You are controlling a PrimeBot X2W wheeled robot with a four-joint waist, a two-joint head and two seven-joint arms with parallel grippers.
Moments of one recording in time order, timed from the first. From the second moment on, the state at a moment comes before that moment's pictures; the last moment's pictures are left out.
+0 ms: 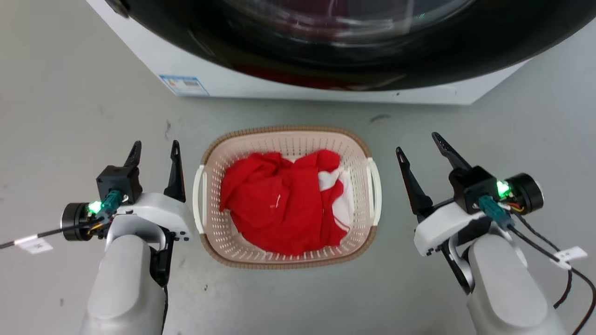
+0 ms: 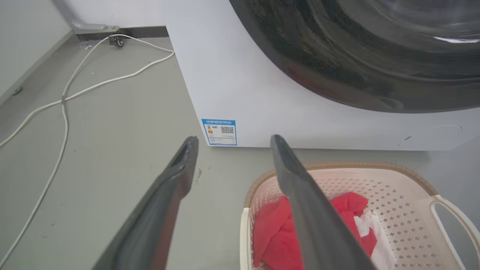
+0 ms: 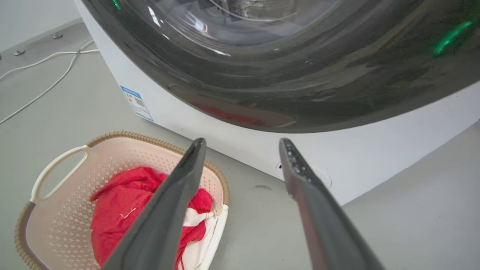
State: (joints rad) left arm -0.48 0.12 0.05 0.58 -0.06 -0.05 -0.26; right arm -0.42 -0.05 0.15 0.44 -0.11 0.13 -0.26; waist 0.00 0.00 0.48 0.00
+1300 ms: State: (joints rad) left arm -0.81 0.11 -0.01 1.10 -0.08 -0.11 -0.26; right arm -0.75 -0.05 0.19 0.99 -0.13 0.13 -0.26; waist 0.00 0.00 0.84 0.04
